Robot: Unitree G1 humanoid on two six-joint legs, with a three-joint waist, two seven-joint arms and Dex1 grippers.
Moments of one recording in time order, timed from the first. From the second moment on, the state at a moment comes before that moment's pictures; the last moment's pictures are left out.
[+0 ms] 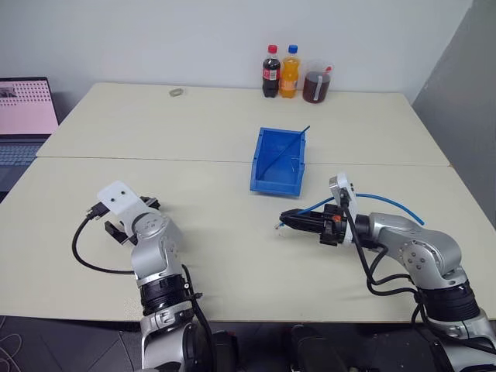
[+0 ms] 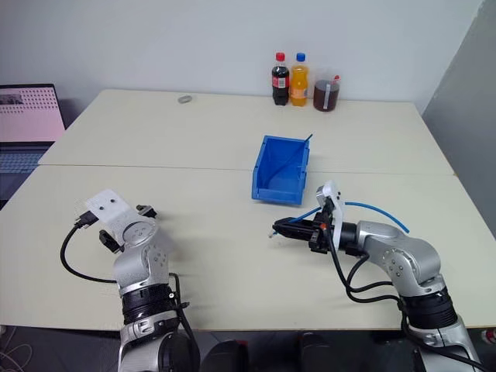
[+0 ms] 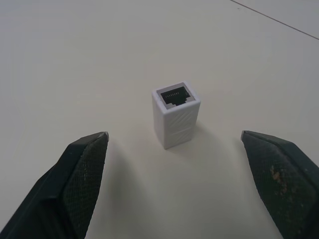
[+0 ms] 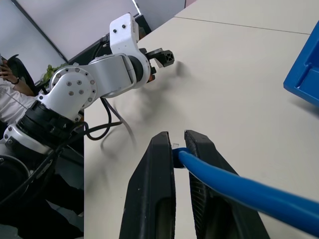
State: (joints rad) left arm -0.53 0.01 0.50 0.08 -0.07 0.56 0.67; right arm -0.41 -0.50 0.08 -0.25 0.78 0.85 0.81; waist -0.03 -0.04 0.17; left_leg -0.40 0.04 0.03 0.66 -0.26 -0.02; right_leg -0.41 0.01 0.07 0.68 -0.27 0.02
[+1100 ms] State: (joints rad) left arm -0.60 0.07 0.53 0.24 -0.09 0.45 0.71; right arm -0.42 -0.50 0.08 -0.25 0.78 0.86 0.81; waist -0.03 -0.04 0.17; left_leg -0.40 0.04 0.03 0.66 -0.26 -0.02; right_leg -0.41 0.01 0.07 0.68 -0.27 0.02
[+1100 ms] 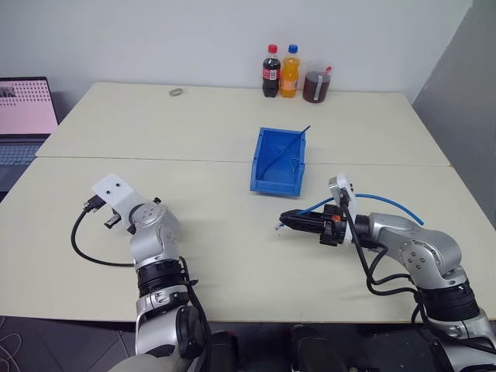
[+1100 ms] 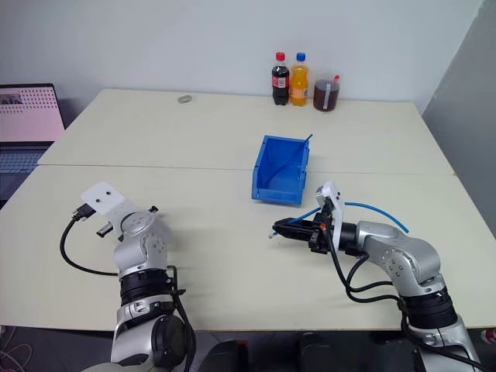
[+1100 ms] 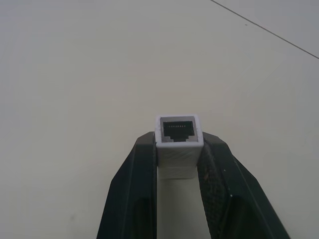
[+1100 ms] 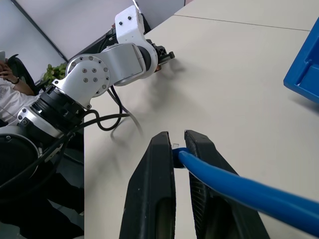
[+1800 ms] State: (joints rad) left arm -0.34 0.71 -0.14 -0.19 -0.34 0.54 -0.82; right arm -0.24 -0.54 0.02 -0.45 0.75 0.85 0.72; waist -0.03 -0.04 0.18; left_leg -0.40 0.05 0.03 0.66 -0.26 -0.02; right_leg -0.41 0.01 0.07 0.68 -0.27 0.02
